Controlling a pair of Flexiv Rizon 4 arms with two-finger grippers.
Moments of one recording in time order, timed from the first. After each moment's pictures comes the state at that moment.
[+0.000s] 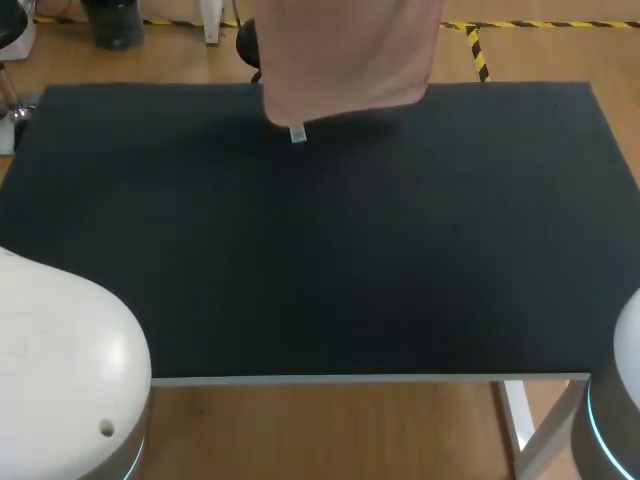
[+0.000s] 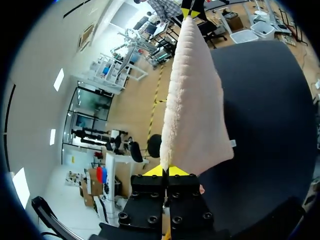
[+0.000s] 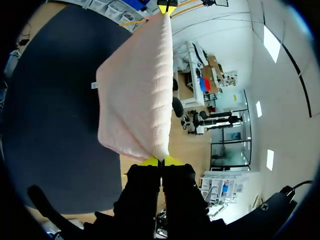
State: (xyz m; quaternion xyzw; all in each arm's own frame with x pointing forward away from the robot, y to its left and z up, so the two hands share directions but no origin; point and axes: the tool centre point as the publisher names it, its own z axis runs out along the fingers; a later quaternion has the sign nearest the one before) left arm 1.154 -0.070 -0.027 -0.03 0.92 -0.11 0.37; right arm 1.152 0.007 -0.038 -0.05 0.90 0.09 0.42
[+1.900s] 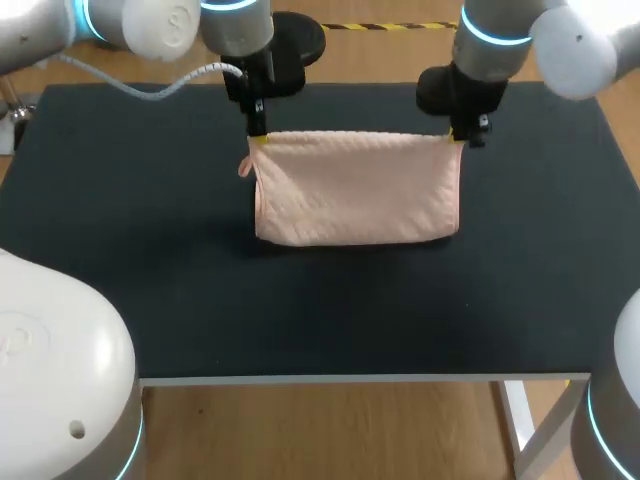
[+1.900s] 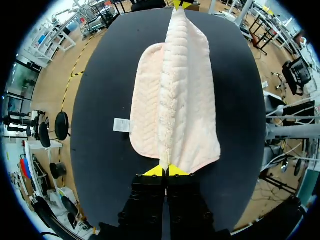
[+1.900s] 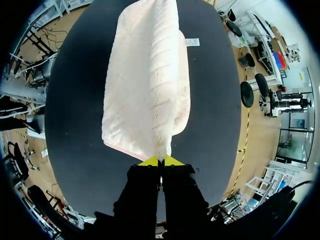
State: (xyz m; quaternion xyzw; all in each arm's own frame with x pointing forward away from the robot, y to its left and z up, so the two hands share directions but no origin) left arm 0.976 -0.079 -0.291 -0.05 1.00 -0.03 0.02; right arm 0.977 -0.012 -0.301 -0.02 0.99 0.00 0.11
